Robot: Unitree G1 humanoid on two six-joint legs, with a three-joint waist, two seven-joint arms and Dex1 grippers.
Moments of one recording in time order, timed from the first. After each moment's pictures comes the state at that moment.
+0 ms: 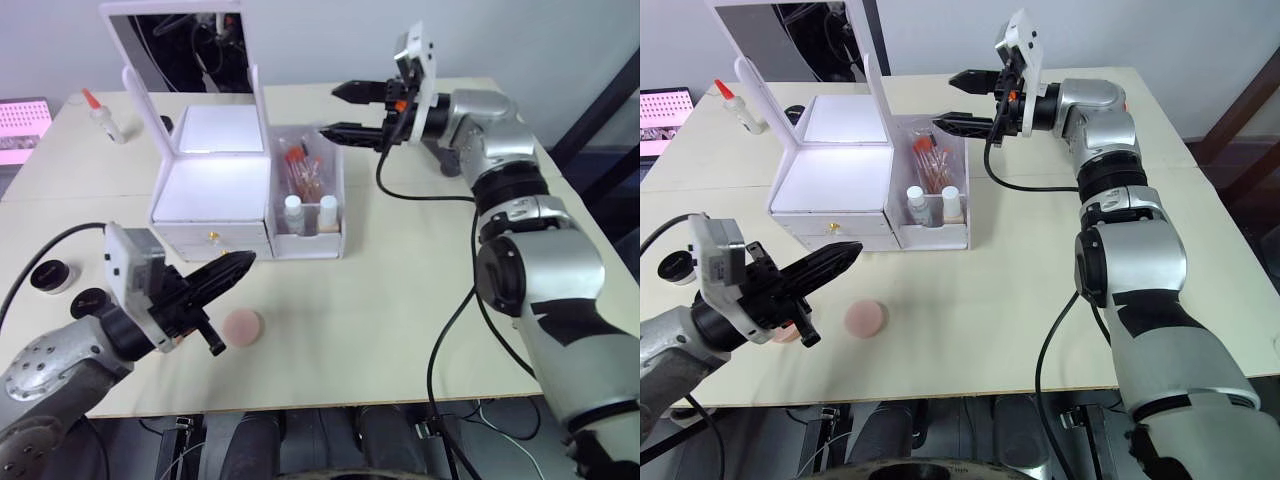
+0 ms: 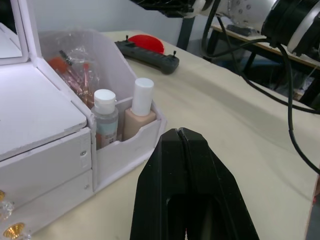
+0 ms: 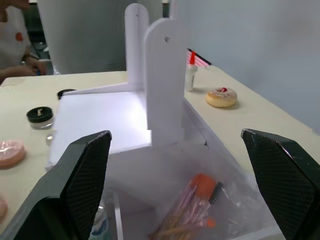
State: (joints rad) left arm 0.18 0.78 0.40 -0.88 -1.17 0.63 -0.35; right arm -1.39 -0.36 -0.06 1.04 0.14 0.07 1.34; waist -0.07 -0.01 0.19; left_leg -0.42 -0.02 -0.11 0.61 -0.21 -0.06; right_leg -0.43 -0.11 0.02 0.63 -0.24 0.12
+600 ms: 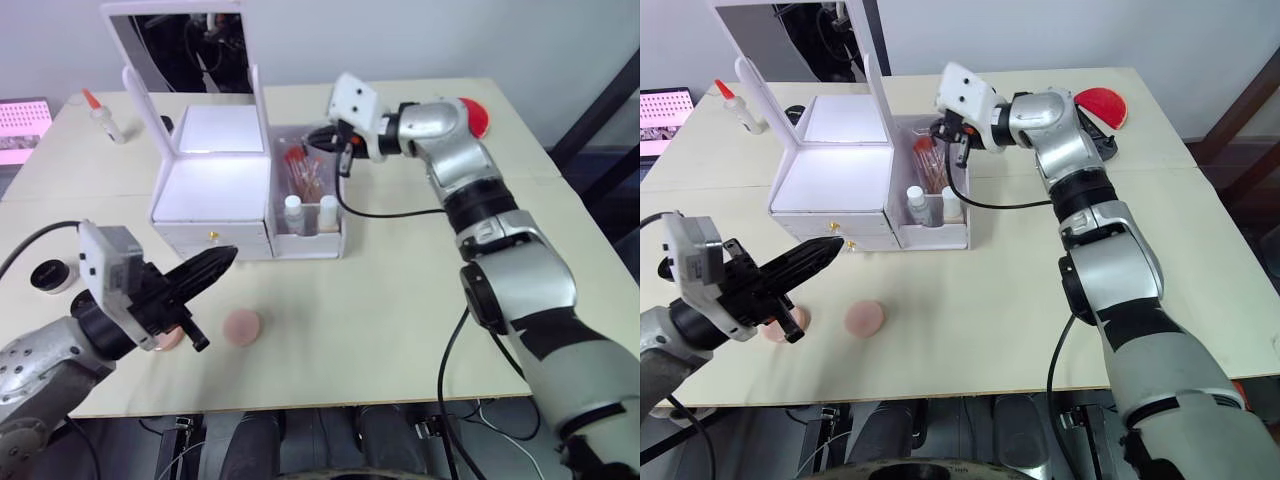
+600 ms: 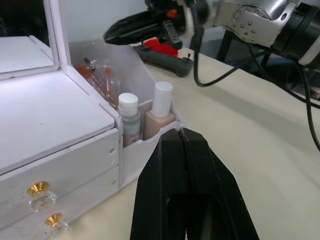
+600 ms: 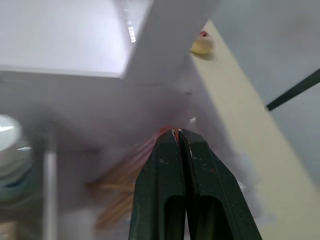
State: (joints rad) left arm 0.22 0.78 0.48 -0.86 -1.12 0.60 -0.39; right arm -1.39 -0.29 0.24 1.03 -0.19 -0.16 0.92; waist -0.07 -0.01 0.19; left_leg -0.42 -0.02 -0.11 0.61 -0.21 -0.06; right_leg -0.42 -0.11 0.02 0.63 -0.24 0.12
